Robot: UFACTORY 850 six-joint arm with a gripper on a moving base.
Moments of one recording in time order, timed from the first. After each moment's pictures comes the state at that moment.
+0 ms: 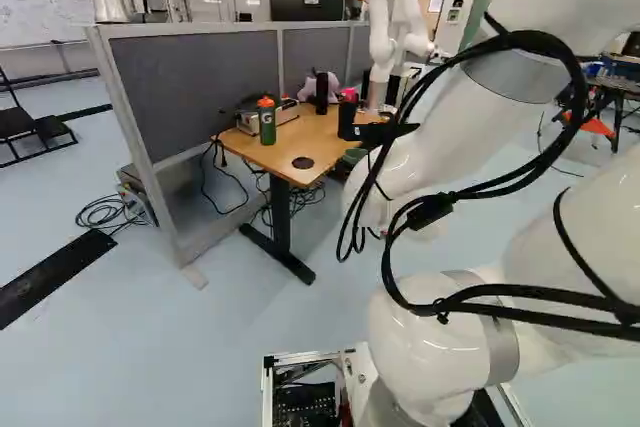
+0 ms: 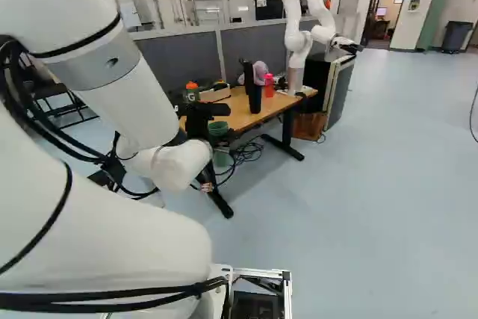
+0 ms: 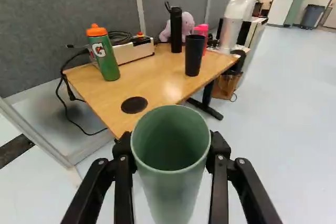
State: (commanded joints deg) arm 0.0 16.0 -5.0 0.0 50.0 0.0
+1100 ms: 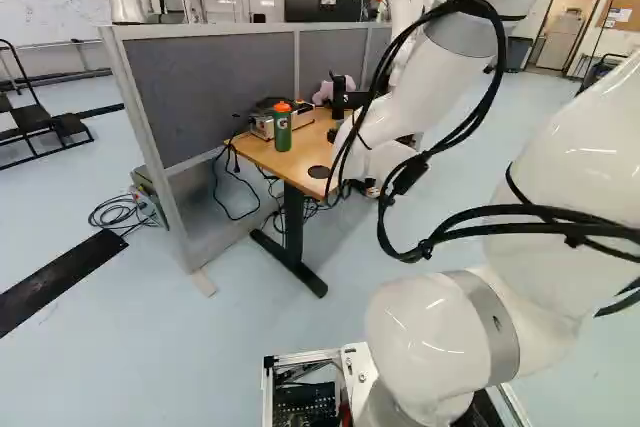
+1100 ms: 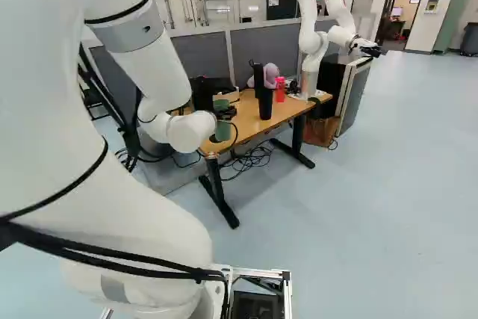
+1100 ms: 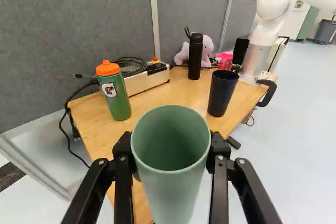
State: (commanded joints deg) arm 0.8 4.1 -21.4 0.0 50.0 0.0
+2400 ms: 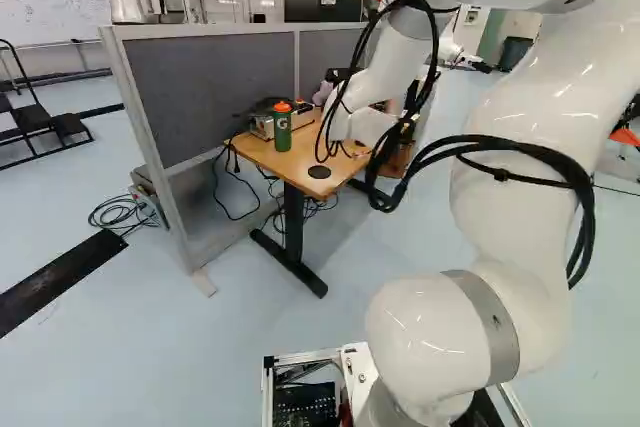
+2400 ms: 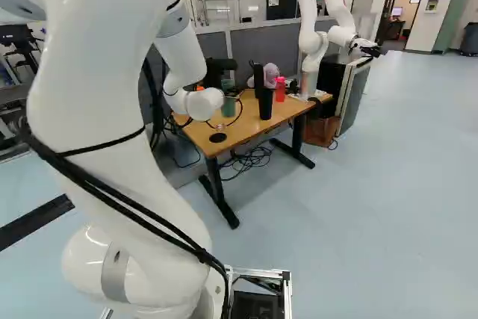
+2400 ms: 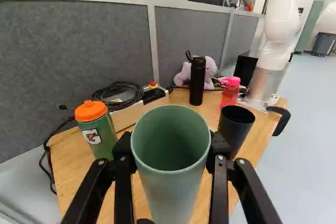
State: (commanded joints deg) arm 0.8 -12.4 -41.6 0.0 50.0 0.0
